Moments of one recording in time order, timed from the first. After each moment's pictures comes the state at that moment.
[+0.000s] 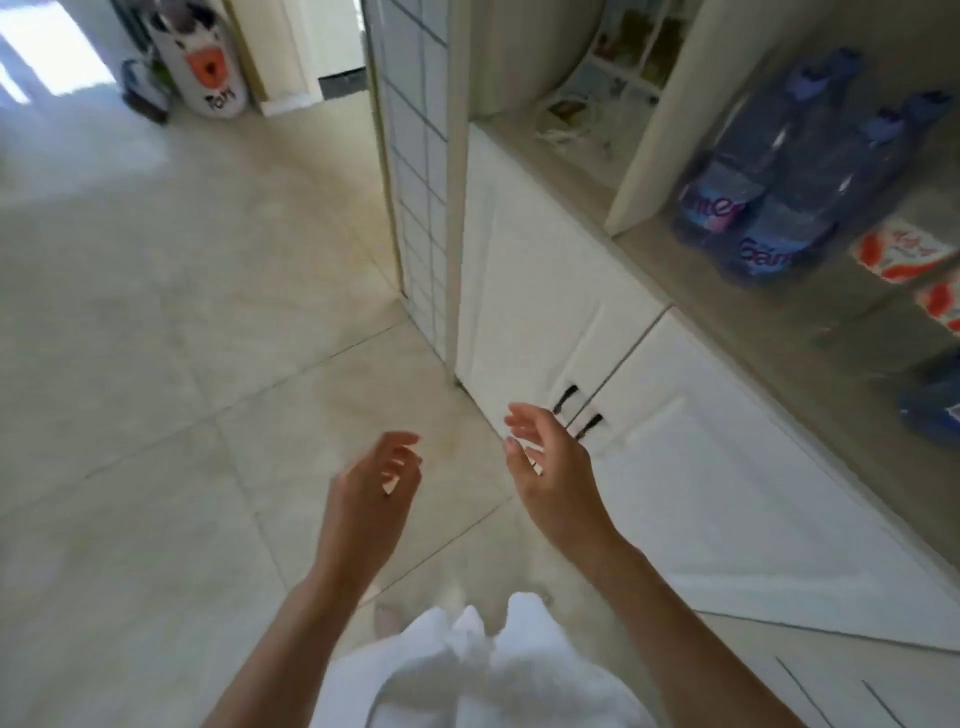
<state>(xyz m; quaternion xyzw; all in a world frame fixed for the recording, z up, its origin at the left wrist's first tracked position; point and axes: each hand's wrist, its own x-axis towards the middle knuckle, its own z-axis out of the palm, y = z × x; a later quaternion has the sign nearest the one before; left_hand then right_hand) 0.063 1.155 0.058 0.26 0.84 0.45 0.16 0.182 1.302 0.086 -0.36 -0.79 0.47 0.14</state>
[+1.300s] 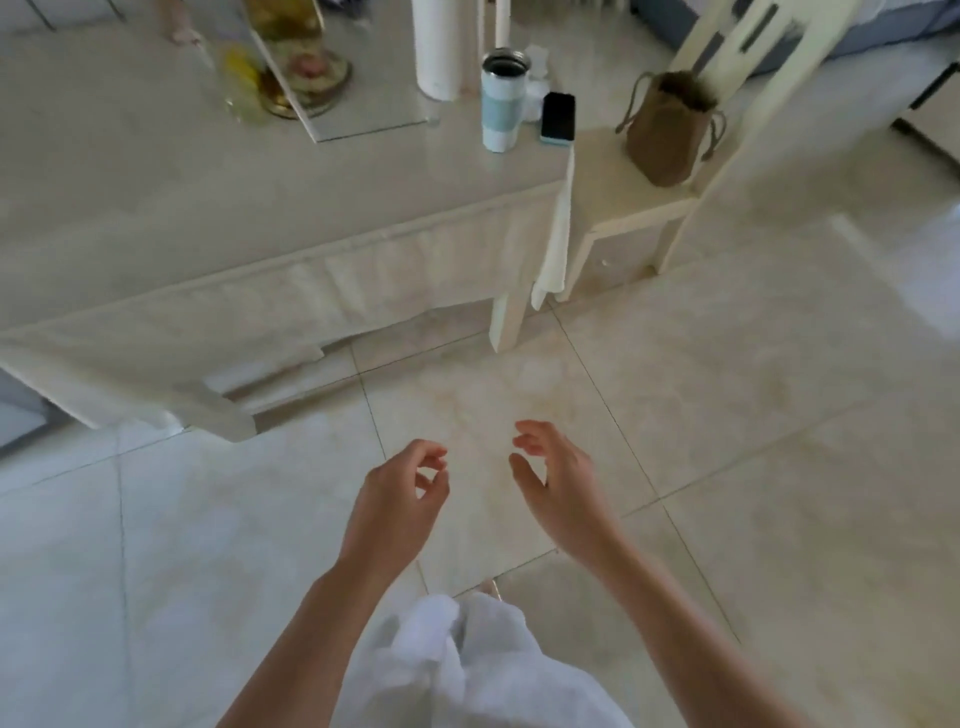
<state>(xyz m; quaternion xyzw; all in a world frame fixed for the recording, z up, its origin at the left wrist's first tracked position) -0.087 0.704 0.048 -0.50 0.74 0.43 -0.11 -0.250 0.791 0.049 0.42 -0.81 0.31 -0.28</state>
